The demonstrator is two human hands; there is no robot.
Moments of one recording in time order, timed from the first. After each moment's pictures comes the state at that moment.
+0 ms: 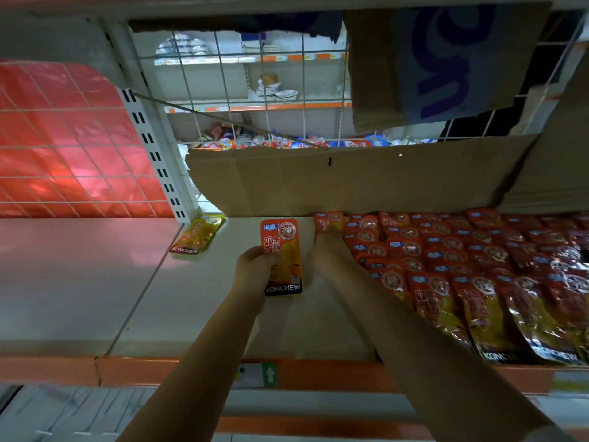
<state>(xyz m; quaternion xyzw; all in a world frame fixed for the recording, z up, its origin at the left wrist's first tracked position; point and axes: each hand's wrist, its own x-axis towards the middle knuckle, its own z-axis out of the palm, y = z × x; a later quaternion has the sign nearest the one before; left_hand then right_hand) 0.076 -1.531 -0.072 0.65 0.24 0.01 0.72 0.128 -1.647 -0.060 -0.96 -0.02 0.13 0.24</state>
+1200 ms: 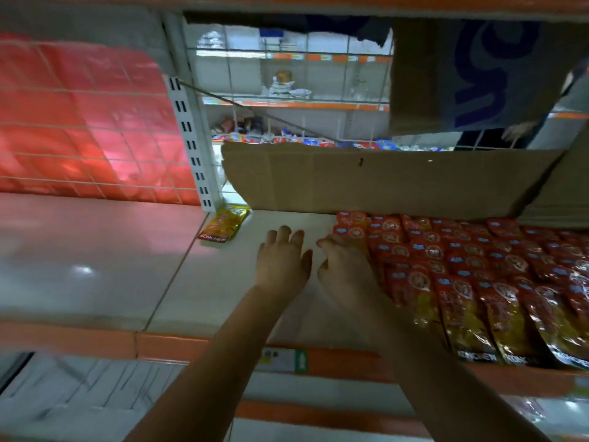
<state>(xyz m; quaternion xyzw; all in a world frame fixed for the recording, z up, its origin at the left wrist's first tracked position) 0.066 -1.509 -0.074 0.98 -0.02 0.14 0.12 0.065 -1.627 -0.044 -0.98 -0.16 0.00 0.15</state>
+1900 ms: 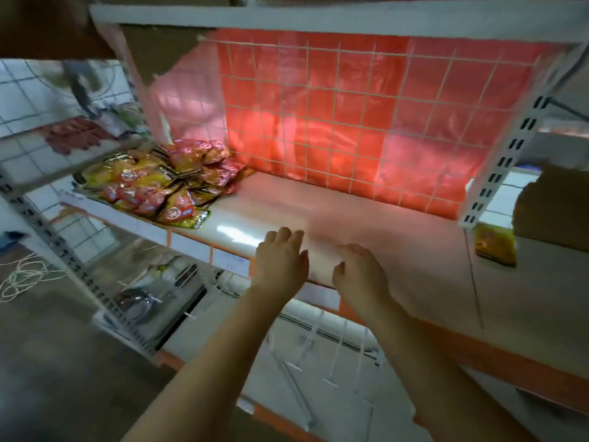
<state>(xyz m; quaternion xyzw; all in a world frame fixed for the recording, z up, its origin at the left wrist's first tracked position) -0.093 -1.048 -0.071 0.97 0.11 0.20 0.12 -0.040 -1.186 -0.072 -0.95 -0.24 -0.01 0.22</state>
